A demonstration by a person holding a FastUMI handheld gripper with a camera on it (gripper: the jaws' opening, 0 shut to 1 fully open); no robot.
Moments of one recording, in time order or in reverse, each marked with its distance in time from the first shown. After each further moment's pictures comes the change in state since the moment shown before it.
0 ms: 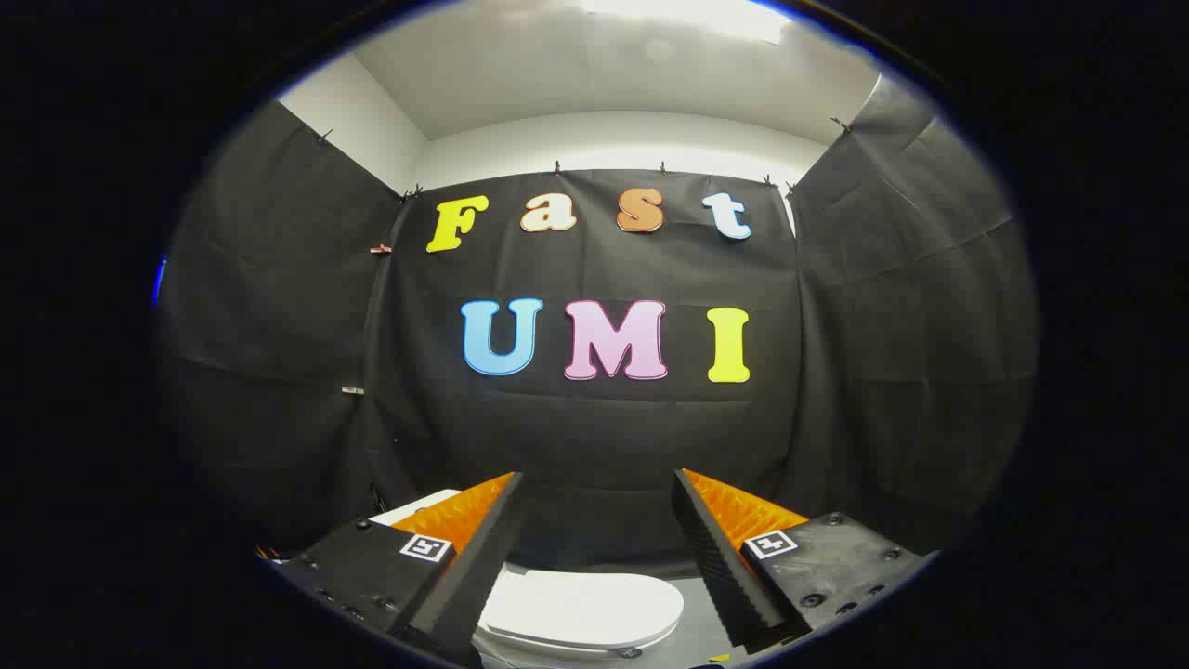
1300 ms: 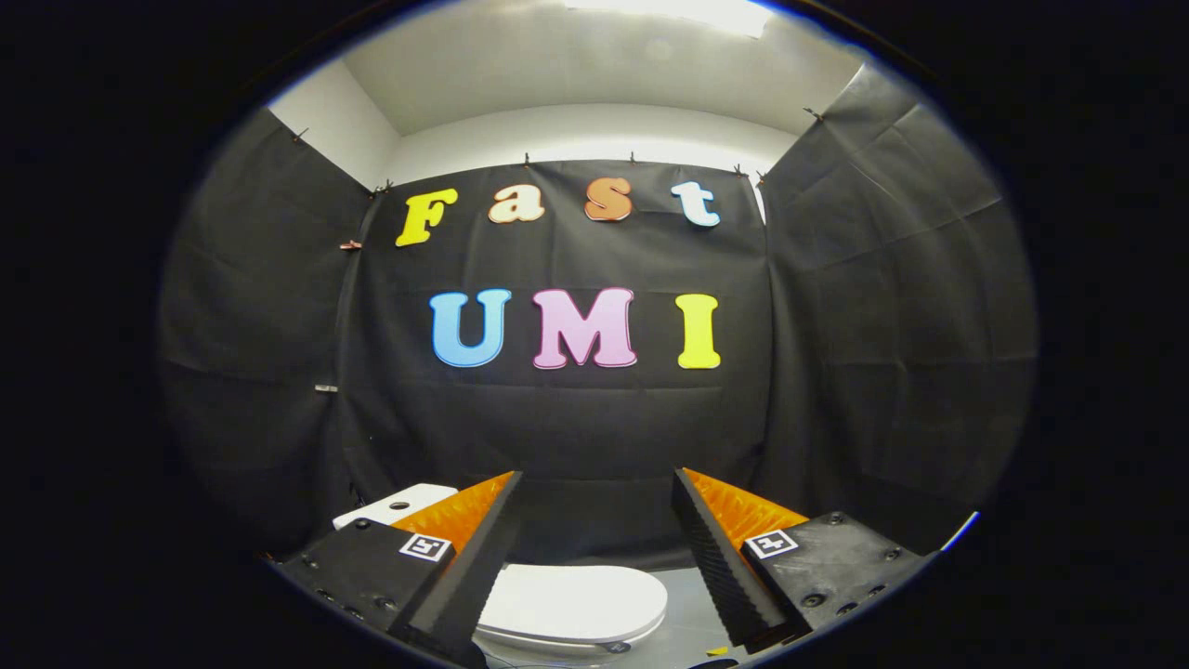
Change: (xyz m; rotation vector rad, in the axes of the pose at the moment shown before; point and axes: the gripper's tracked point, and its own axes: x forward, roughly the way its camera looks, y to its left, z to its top) arm 0.002 -0.048 -0.029 0.032 0.042 -0.112
